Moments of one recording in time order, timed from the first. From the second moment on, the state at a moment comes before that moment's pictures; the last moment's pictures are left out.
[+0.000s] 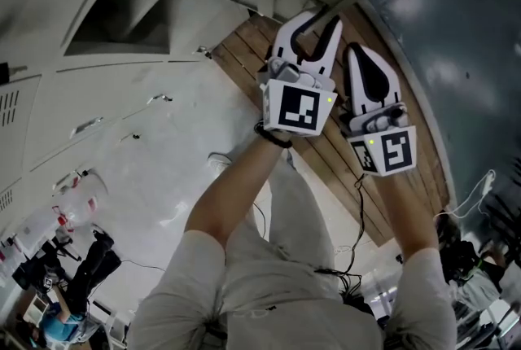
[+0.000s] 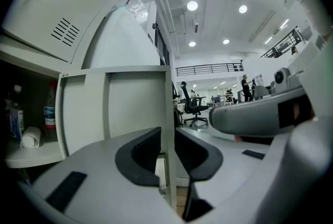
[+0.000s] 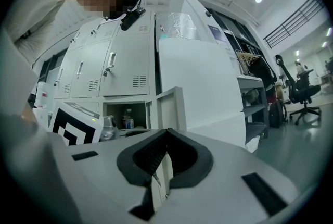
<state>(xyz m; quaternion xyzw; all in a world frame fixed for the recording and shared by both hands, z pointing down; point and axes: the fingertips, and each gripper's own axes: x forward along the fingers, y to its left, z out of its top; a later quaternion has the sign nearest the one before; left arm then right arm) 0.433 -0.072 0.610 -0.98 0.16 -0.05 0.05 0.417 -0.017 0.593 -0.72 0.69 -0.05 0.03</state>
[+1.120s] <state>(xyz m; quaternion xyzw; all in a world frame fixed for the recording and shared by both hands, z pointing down) 0.225 -0.080 0.614 -1.00 0.04 -0.05 0.00 0.257 -0.062 0.657 -0.50 0.86 -0.06 -0.05</state>
